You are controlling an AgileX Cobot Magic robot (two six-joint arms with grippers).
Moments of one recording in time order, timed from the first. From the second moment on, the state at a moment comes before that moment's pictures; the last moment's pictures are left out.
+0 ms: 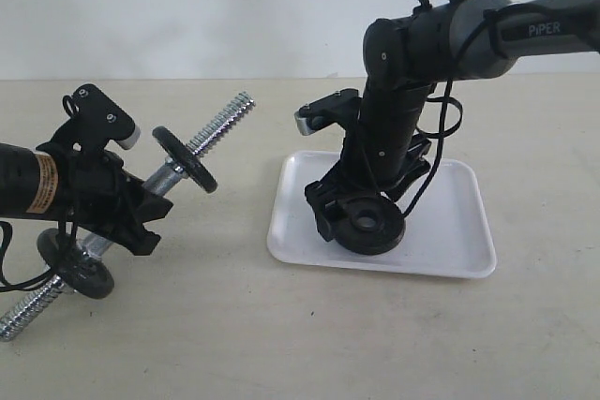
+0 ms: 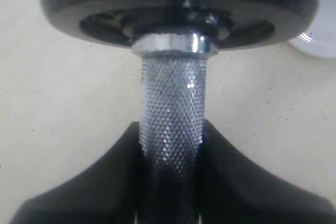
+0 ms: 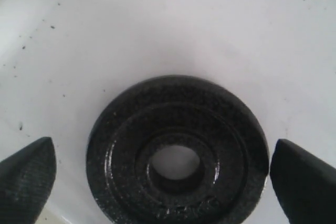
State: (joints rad) left arm -0.21 1.69 -0.70 1.23 -0.29 -0.76; right arm 0.49 2.14 -1.53 0.10 0.89 -0.22
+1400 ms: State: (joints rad) left arm -0.21 1.69 -0.70 1.24 -0.29 -0.76; right arm 0.49 2.19 -1.54 0.07 0.92 -0.20
